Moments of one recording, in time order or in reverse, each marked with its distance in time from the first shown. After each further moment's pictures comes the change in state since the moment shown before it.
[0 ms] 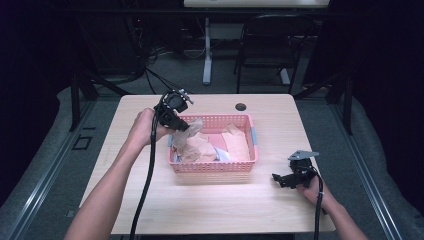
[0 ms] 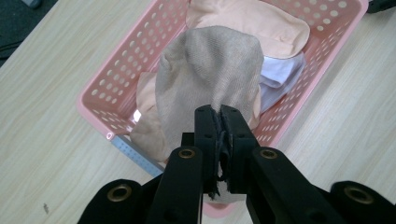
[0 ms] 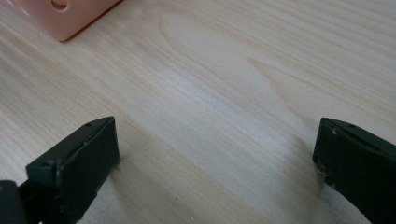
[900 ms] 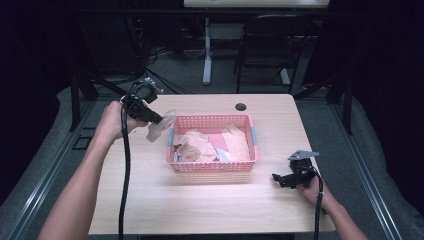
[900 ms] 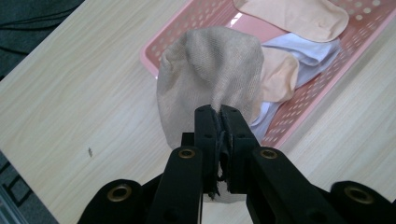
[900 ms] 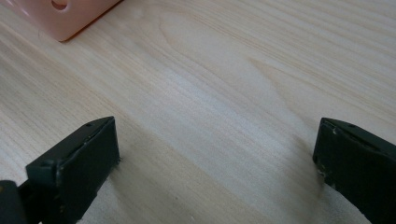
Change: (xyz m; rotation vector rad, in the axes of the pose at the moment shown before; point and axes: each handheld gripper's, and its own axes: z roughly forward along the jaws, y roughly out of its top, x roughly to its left) left arm 0.044 -0.043 -0.049 0.000 0.059 -0.114; right arm 0.000 0.000 0.000 0.000 0.000 0.000
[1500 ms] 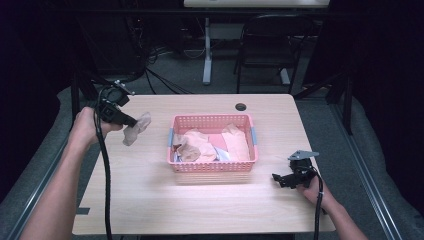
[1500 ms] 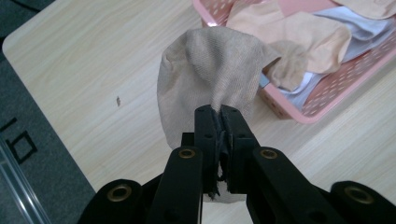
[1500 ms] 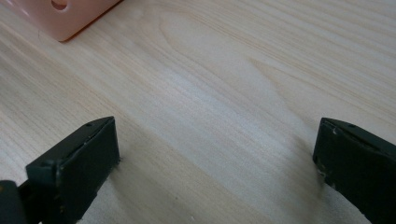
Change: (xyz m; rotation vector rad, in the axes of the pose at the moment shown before) left arm 0.044 -0.053 -0.009 0.034 0.041 -0.137; right arm 0.000 0.000 0.000 0.000 0.000 0.000
